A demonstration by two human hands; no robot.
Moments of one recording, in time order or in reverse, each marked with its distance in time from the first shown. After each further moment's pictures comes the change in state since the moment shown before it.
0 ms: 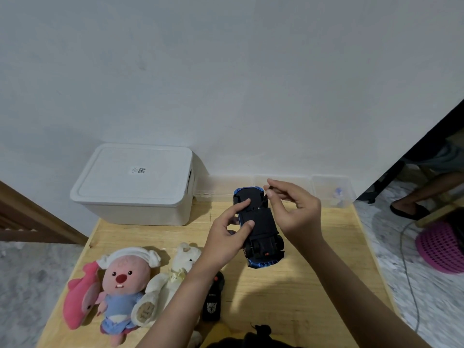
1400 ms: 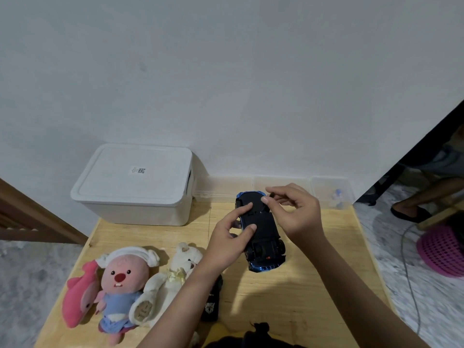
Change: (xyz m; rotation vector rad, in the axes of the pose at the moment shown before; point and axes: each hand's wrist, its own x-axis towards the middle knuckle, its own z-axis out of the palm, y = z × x) left_hand -0.003 -0.005 0.007 0.012 0.000 -0.014; right_hand 0.002 0.000 -0.010 0.006 -0.118 0.153
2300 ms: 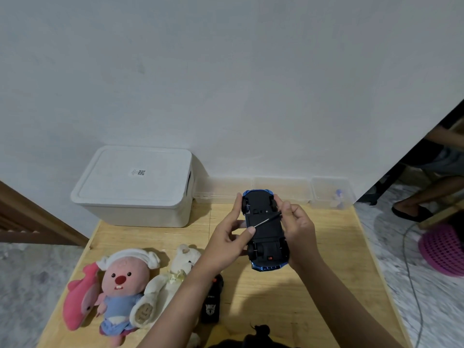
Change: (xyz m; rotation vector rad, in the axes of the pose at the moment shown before) left_hand -0.006 0.009 -0.006 -0.038 -0.157 0.034; right_hand -0.028 0.004 0.010 0.611 0.108 0.675
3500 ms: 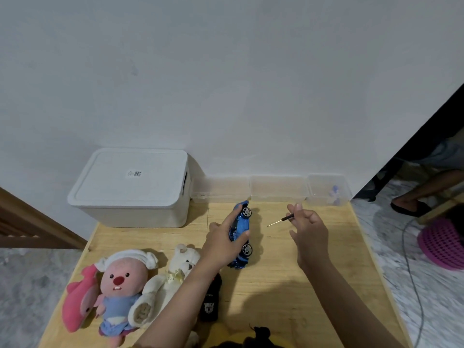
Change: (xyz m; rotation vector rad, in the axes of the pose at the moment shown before) left_hand 0.020 -0.036 -0.003 0.565 0.120 -0.117; right_hand 0.017 0.020 -0.038 -0.185 0.304 -0.009
